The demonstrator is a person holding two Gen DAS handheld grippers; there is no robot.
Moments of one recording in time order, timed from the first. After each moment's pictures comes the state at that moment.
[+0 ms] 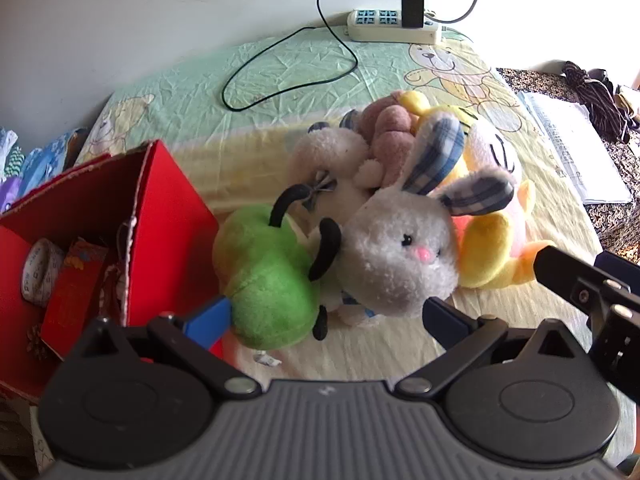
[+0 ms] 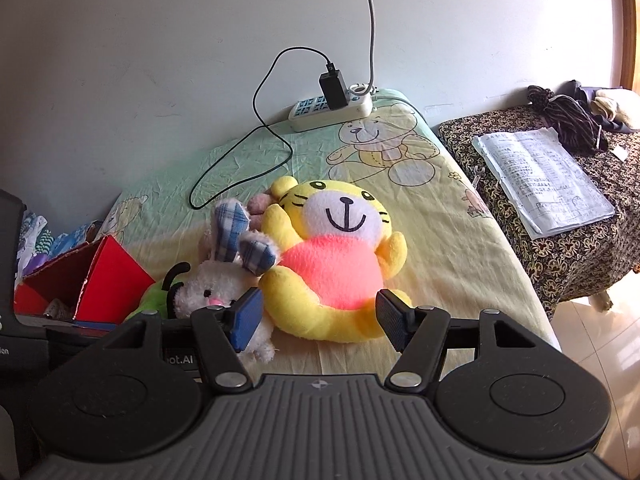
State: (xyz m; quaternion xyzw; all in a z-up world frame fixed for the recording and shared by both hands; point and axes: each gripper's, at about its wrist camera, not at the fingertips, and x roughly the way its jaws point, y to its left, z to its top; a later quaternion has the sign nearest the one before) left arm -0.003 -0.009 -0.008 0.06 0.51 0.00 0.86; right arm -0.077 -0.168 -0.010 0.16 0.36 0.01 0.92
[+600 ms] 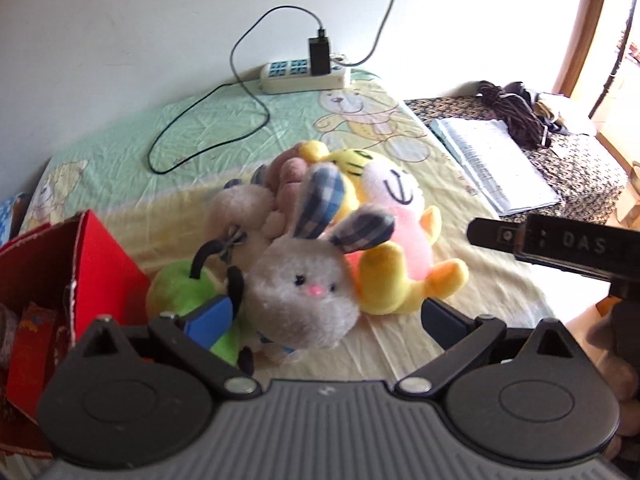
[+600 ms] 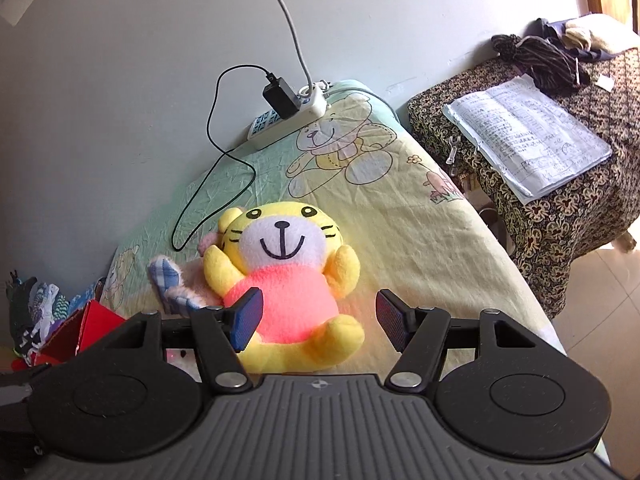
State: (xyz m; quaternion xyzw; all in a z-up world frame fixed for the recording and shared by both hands) left arm -0.017 -0.041 0.011 0.06 0.44 -0.13 0.89; right arm -0.058 -0.243 -0.036 0.29 0.36 0.00 0.89
